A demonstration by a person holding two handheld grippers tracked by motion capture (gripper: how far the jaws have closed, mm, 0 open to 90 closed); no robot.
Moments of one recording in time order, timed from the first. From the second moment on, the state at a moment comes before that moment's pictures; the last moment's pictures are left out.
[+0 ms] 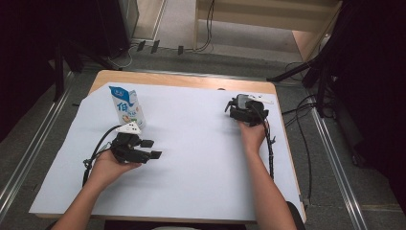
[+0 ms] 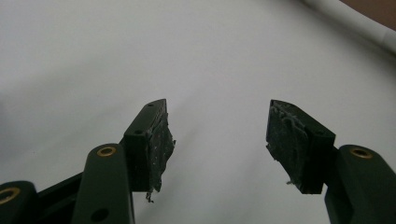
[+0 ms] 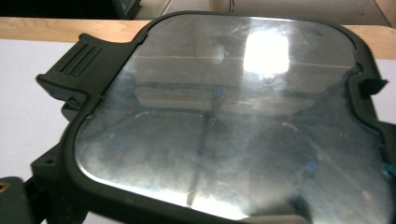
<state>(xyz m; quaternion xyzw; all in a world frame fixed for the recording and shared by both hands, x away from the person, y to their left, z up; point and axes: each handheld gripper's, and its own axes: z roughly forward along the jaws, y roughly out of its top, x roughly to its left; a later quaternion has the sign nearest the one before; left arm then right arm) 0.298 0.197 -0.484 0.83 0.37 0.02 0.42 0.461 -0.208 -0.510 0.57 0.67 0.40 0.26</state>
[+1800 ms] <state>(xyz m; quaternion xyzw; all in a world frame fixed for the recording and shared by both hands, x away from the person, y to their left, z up) 0.314 0.191 -0.482 0.83 0.36 0.01 0.42 0.425 -0.204 -0.481 0.51 0.70 0.41 0.27</state>
